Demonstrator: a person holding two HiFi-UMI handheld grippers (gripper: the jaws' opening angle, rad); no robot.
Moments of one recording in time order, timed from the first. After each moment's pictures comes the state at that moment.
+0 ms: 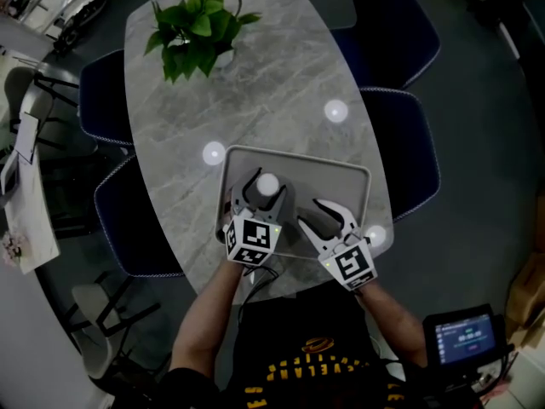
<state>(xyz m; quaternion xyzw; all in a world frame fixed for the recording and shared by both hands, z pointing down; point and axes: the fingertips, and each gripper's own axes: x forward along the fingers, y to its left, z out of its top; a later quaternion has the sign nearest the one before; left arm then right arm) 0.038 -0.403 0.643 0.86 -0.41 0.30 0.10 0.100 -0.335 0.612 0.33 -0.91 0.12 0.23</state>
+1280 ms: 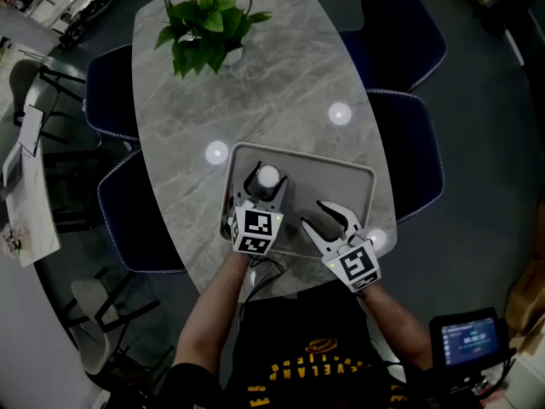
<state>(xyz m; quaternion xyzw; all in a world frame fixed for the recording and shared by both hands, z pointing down) 0.023 -0.420 0.664 0.84 -0.46 0.26 0.13 0.095 -0.333 0.612 0.33 -0.91 0.15 0.22</state>
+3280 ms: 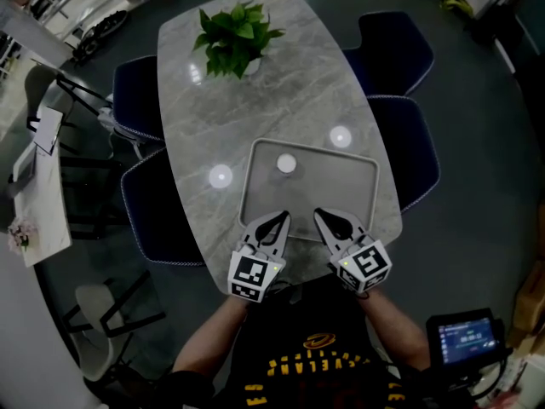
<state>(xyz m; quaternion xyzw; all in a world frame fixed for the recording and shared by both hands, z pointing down) 0.009 -0.277 0.546 0.88 -0.42 0.13 0.18 0.068 -0.281 0.539 0.37 -0.90 0.19 0.10</state>
